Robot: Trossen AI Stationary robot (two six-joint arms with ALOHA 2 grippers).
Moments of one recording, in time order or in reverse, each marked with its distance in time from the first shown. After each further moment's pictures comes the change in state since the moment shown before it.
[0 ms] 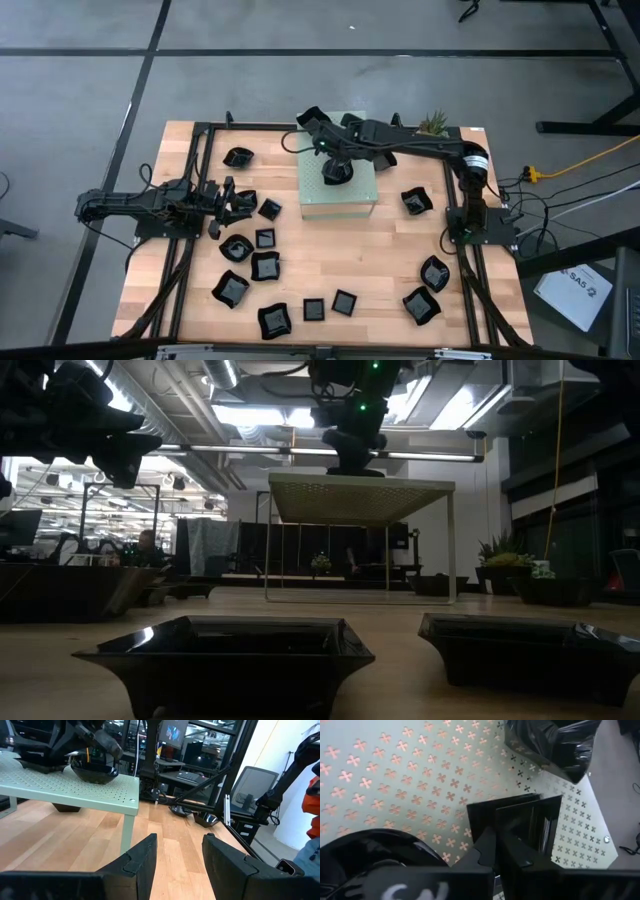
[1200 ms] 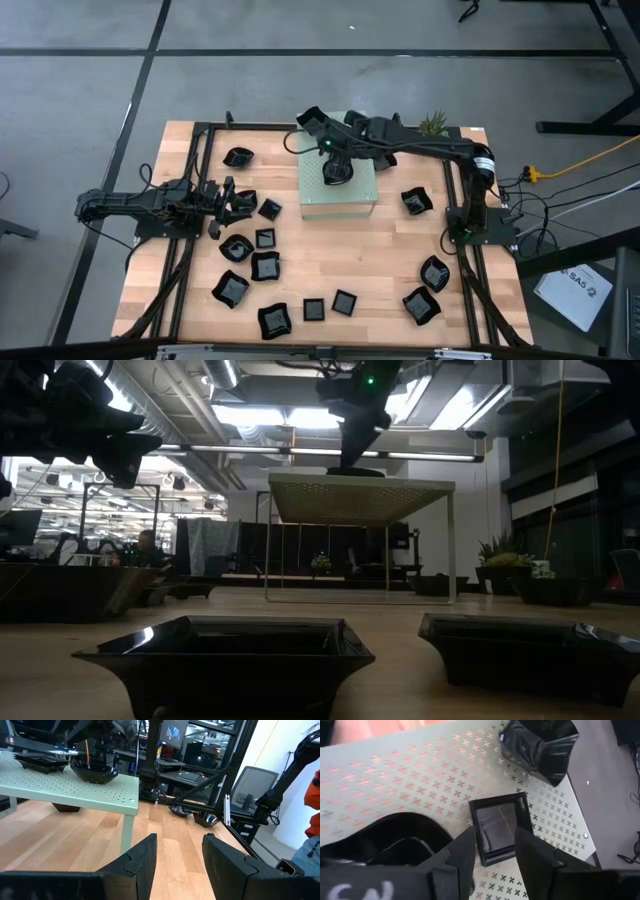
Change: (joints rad) left arm 0.000 0.000 0.000 0.000 0.000 0.000; right arm 0.034 -0.049 0.065 -0.084 0.001 -0.006
